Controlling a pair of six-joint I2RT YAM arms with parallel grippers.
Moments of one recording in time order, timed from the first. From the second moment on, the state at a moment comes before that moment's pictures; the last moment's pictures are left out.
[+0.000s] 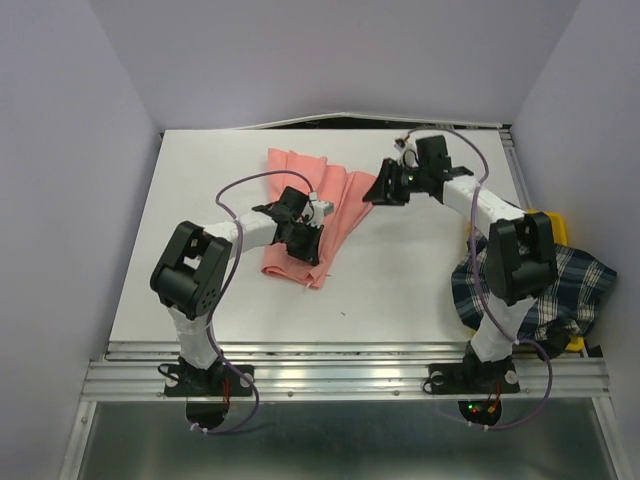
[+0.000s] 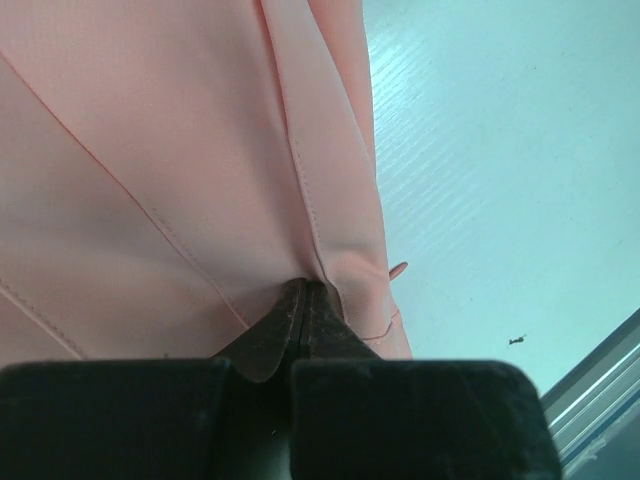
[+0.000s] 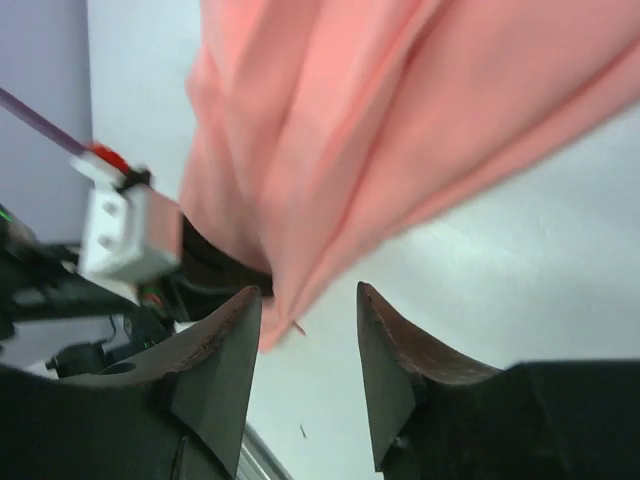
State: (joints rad) left arm -0.53 1.82 1.10 -0.38 0.38 -0.08; right arm 0.24 1.84 1.33 -0.33 -0.69 0.45
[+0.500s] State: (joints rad) left arm -0.53 1.81 1.07 -0.31 0.37 -0.08; right arm 0.30 2.38 2.00 -0.33 -0.40 0.58
